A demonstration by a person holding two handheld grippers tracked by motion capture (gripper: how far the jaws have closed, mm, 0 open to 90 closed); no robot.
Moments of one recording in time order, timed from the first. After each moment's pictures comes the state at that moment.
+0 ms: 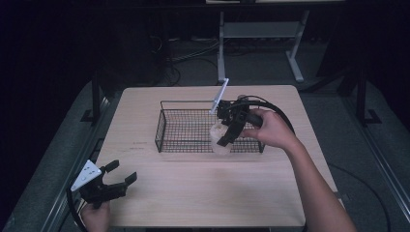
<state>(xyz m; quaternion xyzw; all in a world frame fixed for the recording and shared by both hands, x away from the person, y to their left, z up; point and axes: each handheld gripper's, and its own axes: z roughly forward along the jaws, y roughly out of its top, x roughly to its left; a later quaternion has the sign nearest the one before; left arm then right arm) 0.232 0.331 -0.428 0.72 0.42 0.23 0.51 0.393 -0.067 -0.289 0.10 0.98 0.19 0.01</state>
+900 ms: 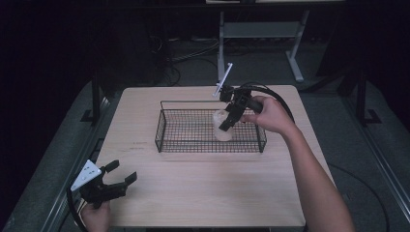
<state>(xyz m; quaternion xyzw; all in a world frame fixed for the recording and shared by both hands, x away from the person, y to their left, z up) 0.232 0.332 -0.429 0.71 0.42 0.23 0.51 0.437 -0.076 -0.285 0.15 0.97 0.19 0.01</state>
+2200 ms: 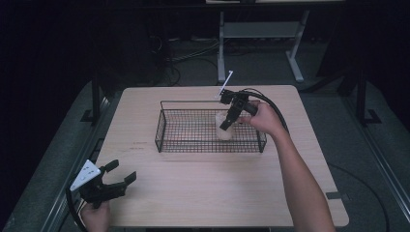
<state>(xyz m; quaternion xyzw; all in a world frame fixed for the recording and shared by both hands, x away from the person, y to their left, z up) 0.233 0.334 -0.429 0.71 0.42 0.23 0.51 0.483 -0.081 -0.347 0.21 0.96 0.17 0.00</state>
